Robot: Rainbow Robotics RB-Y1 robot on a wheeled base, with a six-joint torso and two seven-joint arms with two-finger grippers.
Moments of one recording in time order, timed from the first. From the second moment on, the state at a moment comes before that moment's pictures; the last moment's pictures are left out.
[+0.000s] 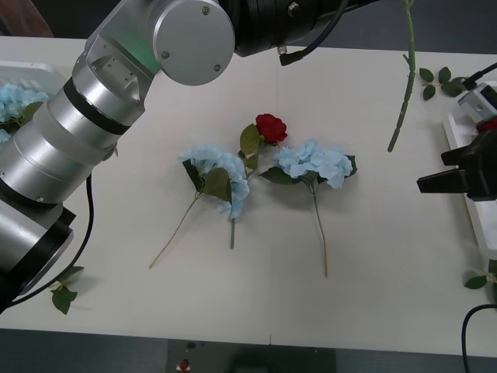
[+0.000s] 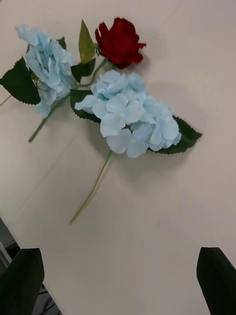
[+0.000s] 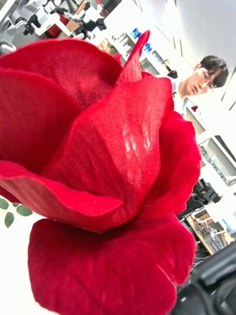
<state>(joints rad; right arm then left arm) -0.34 -0.49 -0.53 -1.95 -1.14 1.92 2.08 -1.02 0.39 -0.52 -1.64 1.14 0.50 -1.14</state>
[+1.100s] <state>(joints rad) -0.59 -0.49 -0.47 -1.56 -1.77 1.76 2.11 -1.02 0.39 -0.52 -1.64 1.14 0.50 -1.14</state>
